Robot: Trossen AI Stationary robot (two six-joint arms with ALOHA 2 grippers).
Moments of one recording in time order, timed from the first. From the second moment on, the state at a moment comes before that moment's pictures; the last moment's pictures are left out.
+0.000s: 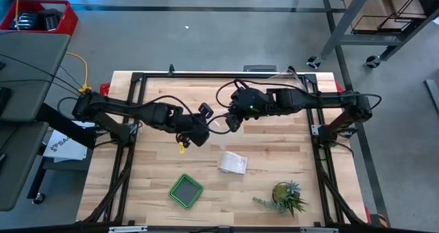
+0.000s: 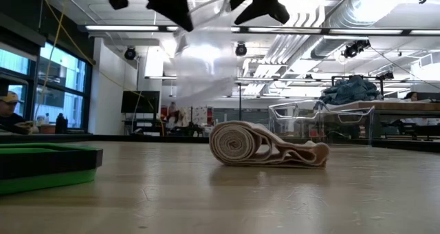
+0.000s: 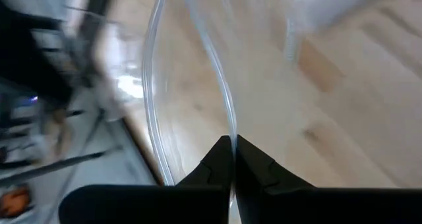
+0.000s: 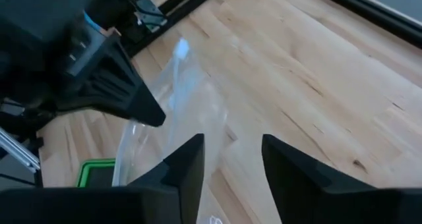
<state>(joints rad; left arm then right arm) -0.14 1.52 1.39 -0.84 -0.37 0.82 -0.01 1.58 1.50 -0.66 0.18 0.60</state>
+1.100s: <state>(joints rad) -0.19 1.68 1.33 -0.93 -0.15 0.97 0.35 1.58 1.15 -0.42 0.23 1.12</state>
